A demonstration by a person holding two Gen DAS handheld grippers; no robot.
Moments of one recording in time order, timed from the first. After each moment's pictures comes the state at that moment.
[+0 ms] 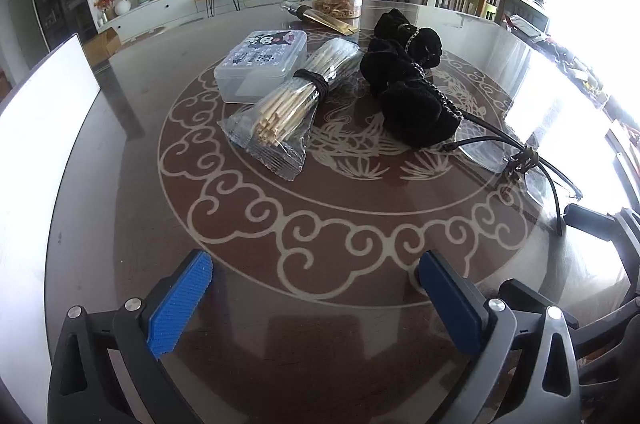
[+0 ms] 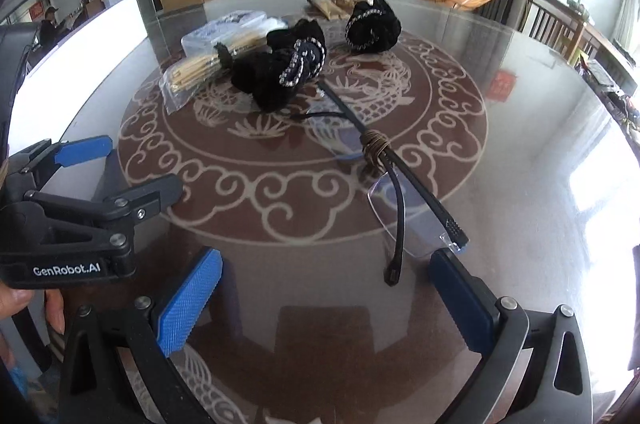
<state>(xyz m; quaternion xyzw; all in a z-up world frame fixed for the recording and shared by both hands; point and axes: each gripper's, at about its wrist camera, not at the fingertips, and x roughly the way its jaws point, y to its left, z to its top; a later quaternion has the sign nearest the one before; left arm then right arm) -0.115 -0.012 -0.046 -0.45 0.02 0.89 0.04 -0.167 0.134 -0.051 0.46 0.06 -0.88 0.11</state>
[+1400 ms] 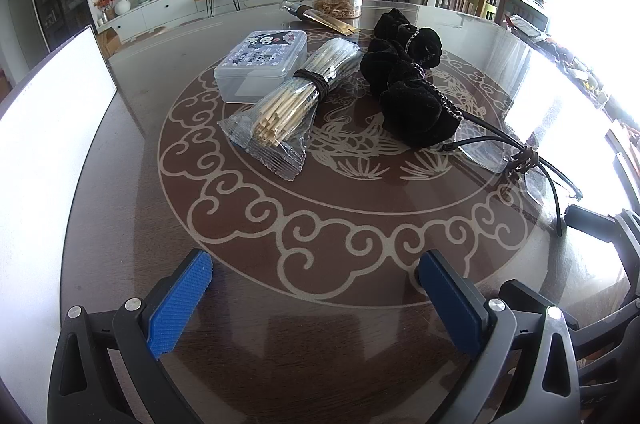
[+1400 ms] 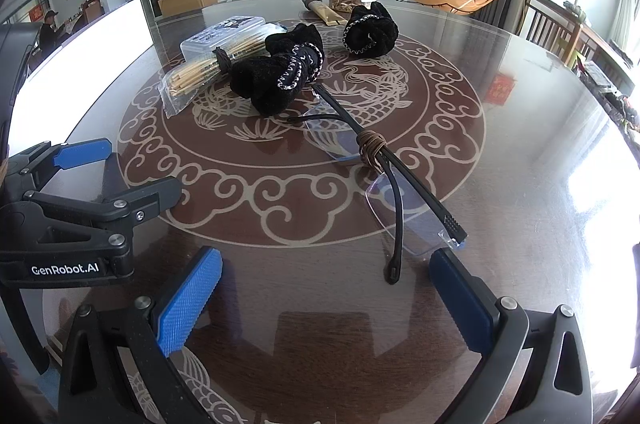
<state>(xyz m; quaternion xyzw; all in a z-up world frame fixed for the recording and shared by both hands) -0.114 -0.013 -0.046 -0.45 0.02 0.89 0.05 -0.165 0.136 -0.048 0.46 0.06 -0.88 0.11</state>
